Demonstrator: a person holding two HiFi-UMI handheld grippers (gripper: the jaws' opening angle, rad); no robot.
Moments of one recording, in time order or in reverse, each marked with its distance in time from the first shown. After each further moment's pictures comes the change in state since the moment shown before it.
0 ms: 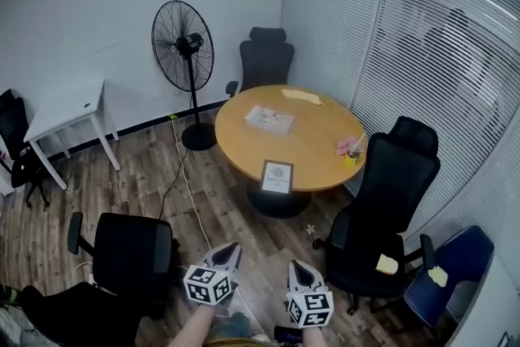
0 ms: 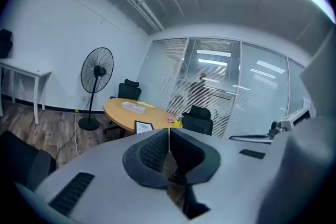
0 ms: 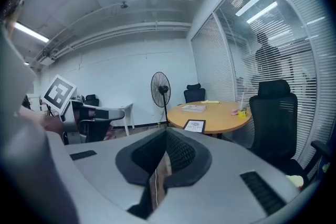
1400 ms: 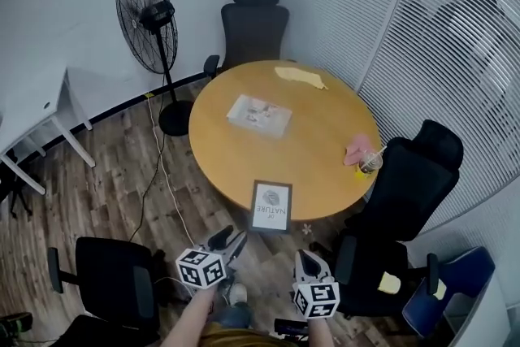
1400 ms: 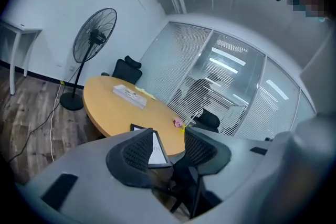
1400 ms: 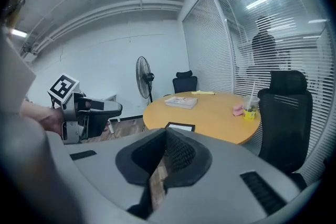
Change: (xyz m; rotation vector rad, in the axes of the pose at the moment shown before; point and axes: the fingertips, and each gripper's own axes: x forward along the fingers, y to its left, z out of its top) left arm 0.280 0.147 0.048 -0.233 0.128 -0.108; right arm 0.263 -0.149 0.022 0.031 0.149 -0.073
